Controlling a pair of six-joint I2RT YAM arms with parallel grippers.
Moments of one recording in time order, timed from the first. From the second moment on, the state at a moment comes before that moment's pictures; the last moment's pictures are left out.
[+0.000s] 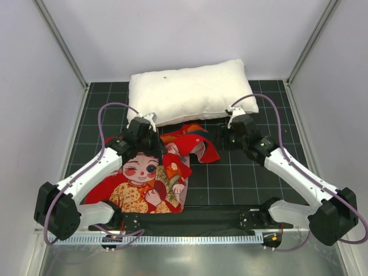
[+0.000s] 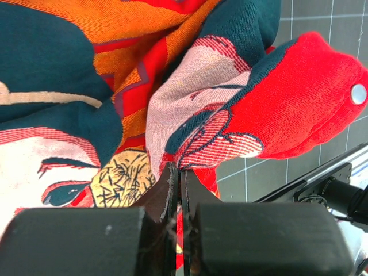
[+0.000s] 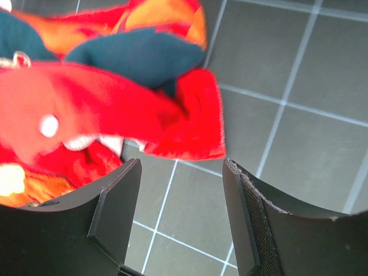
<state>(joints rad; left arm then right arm) -0.54 1.22 0.88 -0.45 0.17 -0.61 0.54 1.15 0.92 -0.46 0.05 0.35</state>
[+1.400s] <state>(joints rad) -0.71 1.15 1.25 -0.74 0.02 -0.44 0.67 1.02 0.93 -0.21 -0.08 0.25</state>
